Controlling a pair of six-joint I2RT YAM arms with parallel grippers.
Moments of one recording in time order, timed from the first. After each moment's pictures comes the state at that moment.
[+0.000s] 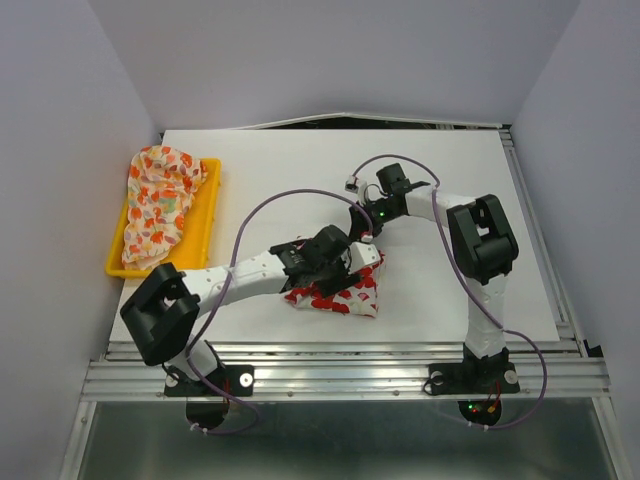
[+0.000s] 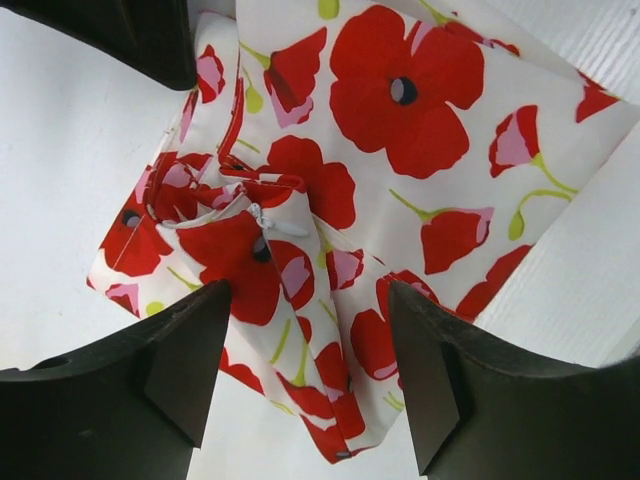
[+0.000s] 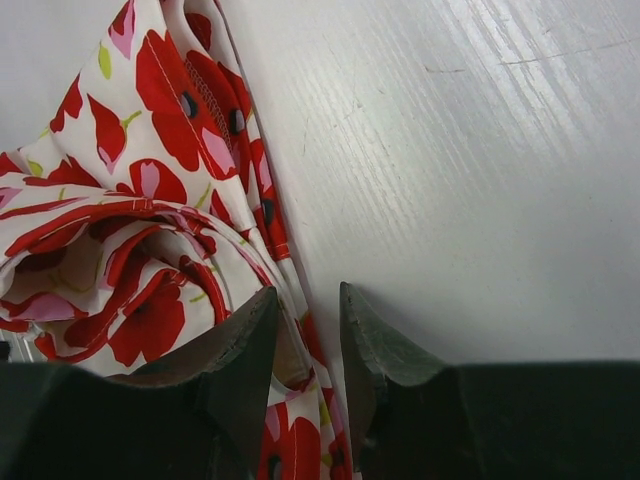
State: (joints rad) left arm -0.95 1.48 0.97 -0.36 -0.05 0.32; right arm 0.38 2.11 1.43 -0.43 -0.82 -0.25
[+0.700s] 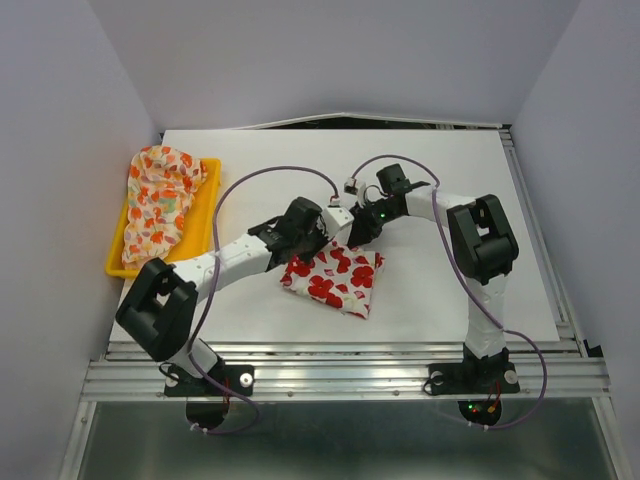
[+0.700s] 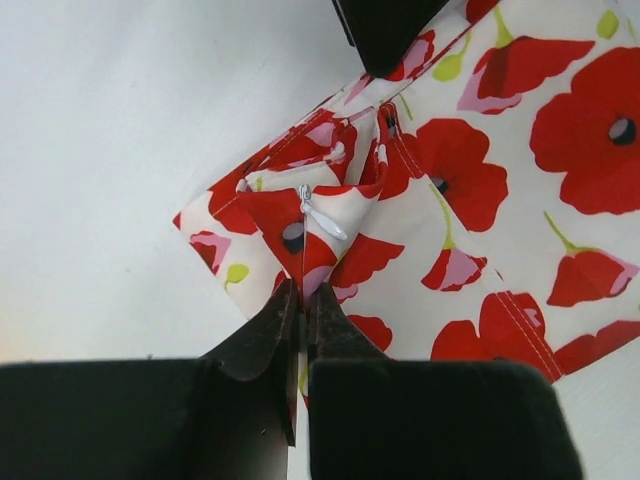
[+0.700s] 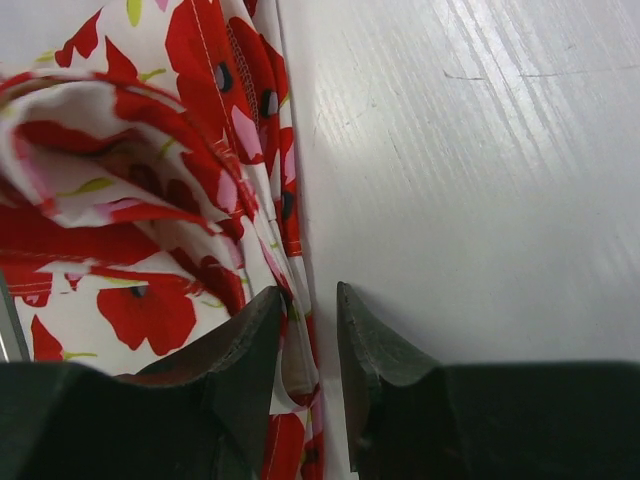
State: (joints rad) left arm -0.75 1.47 0.96 -0.26 -0.04 0.27; right arm 0.38 2.11 1.43 -0.45 -0.83 -0.34
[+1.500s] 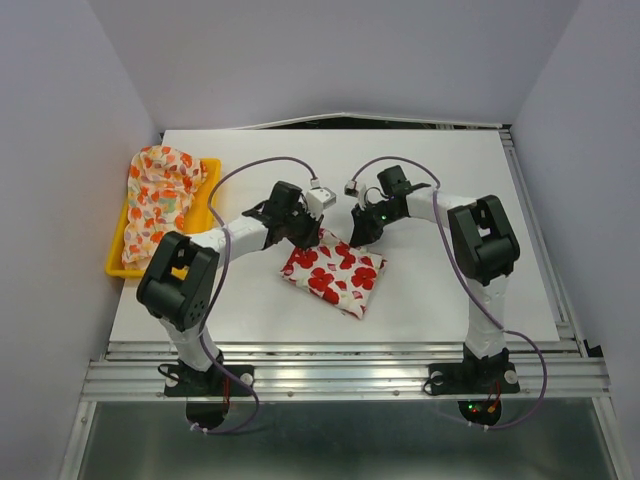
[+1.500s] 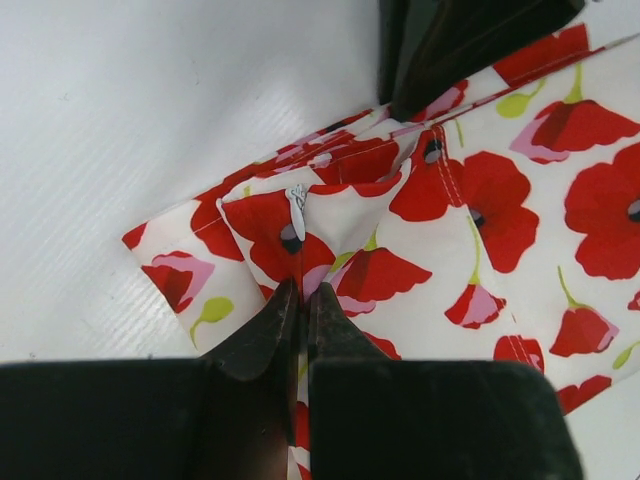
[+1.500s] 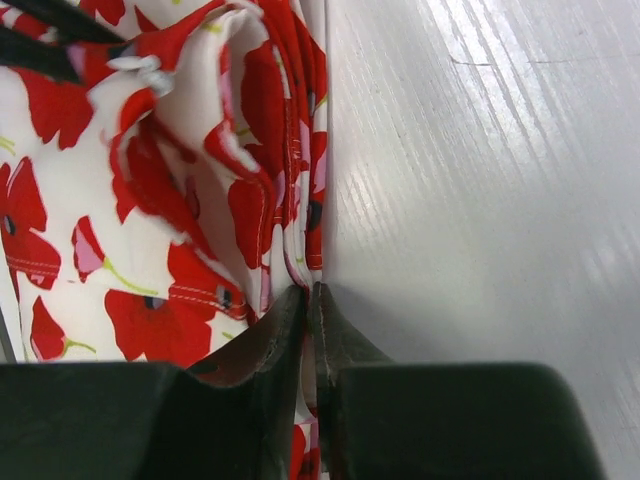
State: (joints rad) left arm -0.53 1.68 1.01 -0.14 0.35 0.16; right arm 0.38 2.10 1.41 -0.44 -0.83 -0.38
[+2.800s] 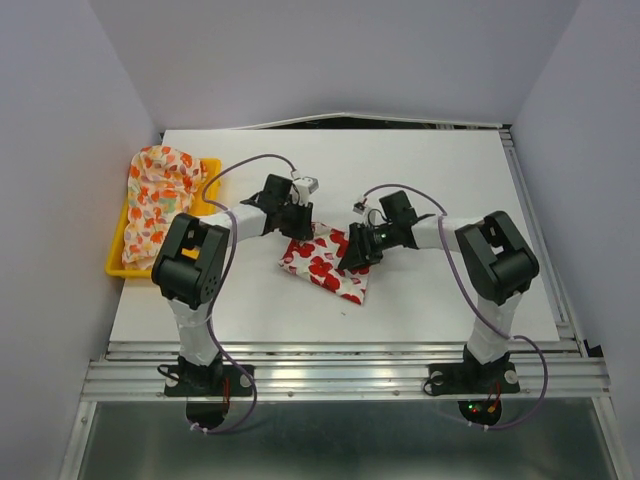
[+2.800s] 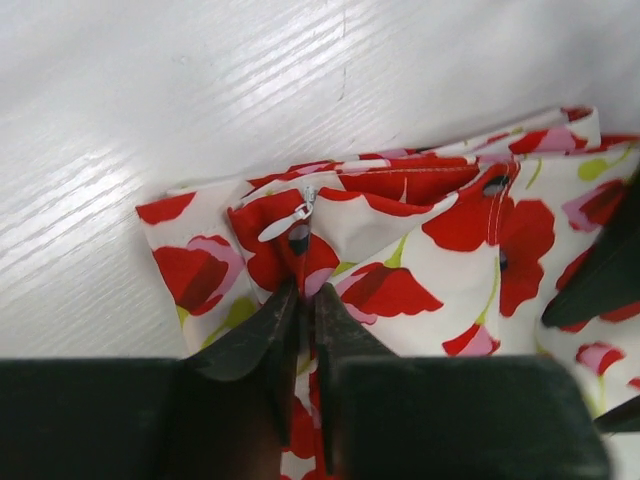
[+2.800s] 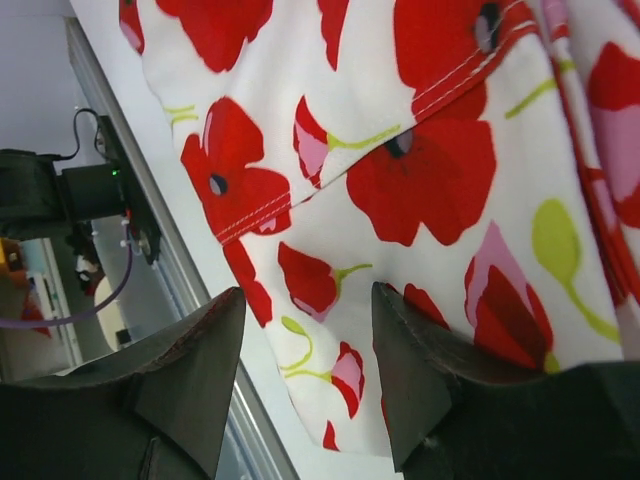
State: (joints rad) left arm -0.42 1.90 1.14 -0.12 0.37 -0.11; right arm 0.44 1.90 1.00 -0.06 -0.85 0.37
